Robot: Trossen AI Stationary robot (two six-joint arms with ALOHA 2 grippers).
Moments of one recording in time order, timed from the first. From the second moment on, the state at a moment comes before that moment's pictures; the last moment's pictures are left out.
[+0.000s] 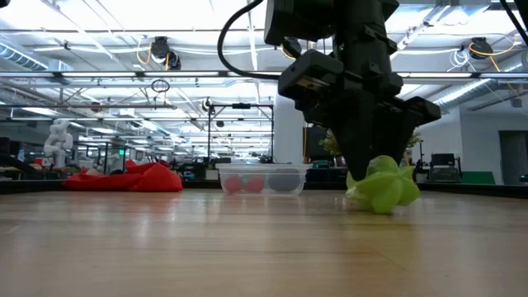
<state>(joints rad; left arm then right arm) -1.06 1.19 0.95 -1.15 -0.31 -1.16 0.20 1.97 1.39 -0.93 -0.21 1.26</state>
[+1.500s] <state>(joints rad) -1.06 1.19 0.95 -1.15 -0.31 -1.16 0.16 1.95 1.32 -0.86 -0.29 1.18</state>
